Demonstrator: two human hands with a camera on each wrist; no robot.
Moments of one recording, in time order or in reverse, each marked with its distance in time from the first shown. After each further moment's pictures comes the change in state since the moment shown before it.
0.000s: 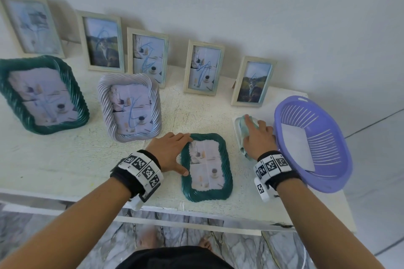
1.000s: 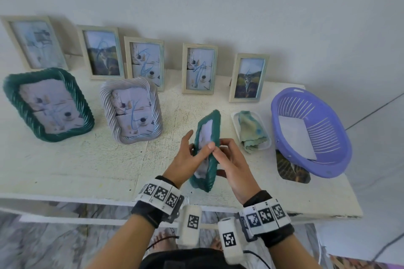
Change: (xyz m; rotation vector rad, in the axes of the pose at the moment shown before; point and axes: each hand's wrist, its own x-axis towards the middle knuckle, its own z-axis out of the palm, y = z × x) left_hand -0.035 0.076 0.008 -1.442 0.269 -0.181; right_hand -0.127 -0.074 -0.005 1.580 -0.141 -0.102
